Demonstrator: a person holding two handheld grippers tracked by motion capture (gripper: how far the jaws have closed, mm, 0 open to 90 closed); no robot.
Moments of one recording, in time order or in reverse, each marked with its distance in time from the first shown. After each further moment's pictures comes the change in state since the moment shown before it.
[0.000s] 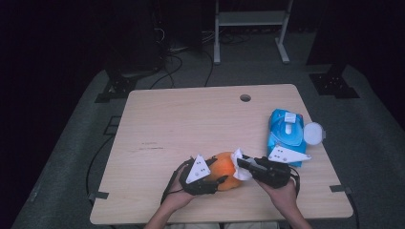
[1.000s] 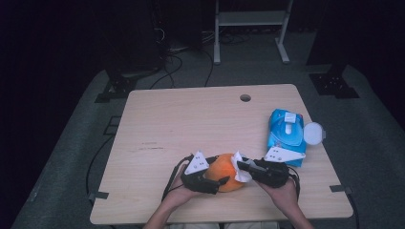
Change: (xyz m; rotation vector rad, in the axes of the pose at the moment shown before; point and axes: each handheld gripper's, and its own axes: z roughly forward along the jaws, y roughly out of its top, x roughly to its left) left arm 0.013 -0.010 0.014 0.016 -0.067 -0.119; right arm -0.003 -0.004 0.006 0.094 -0.014 -0.026
